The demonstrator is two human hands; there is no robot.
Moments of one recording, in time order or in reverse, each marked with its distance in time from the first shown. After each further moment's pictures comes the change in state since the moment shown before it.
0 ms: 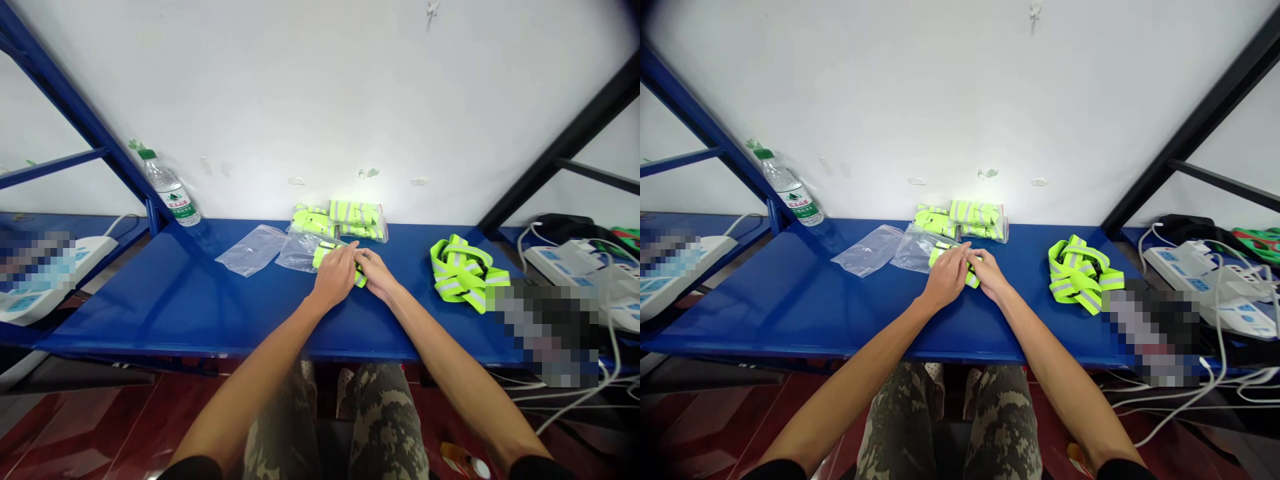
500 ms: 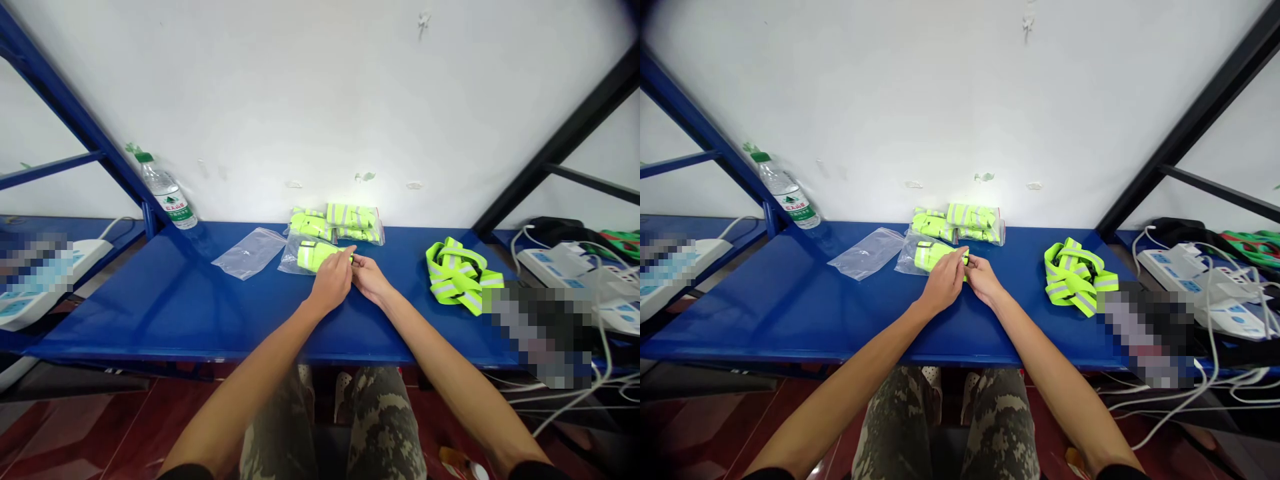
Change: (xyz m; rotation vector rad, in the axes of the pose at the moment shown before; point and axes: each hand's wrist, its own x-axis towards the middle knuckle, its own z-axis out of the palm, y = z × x) left_hand -0.002 0.000 0.003 -0.046 0.010 0.015; right_hand -0.002 0.008 0.003 0.100 -0.254 -0.045
